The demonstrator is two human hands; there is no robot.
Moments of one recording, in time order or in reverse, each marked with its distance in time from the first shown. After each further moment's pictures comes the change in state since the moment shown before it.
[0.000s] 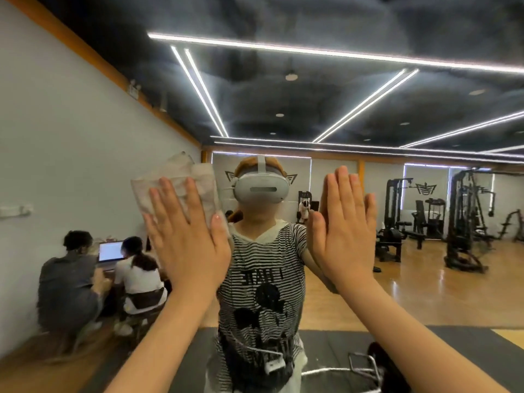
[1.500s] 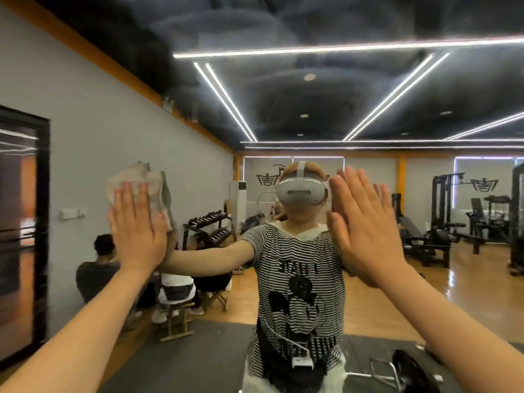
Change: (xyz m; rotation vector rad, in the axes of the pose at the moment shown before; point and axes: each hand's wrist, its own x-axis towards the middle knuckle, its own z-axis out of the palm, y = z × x) left_hand -0.024 0.028 0.002 0.146 0.007 0.030; right_hand -0.011 0.195 -0.062 0.089 -0.155 -0.196
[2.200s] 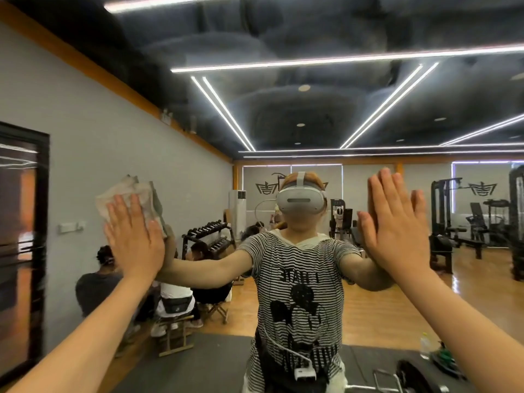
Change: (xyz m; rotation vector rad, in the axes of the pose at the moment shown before) left_hand 0.004 0.019 0.004 0.019 -0.001 -0.128; right_hand -0.008 0.063 -0.005 -0.079 0.074 0.165
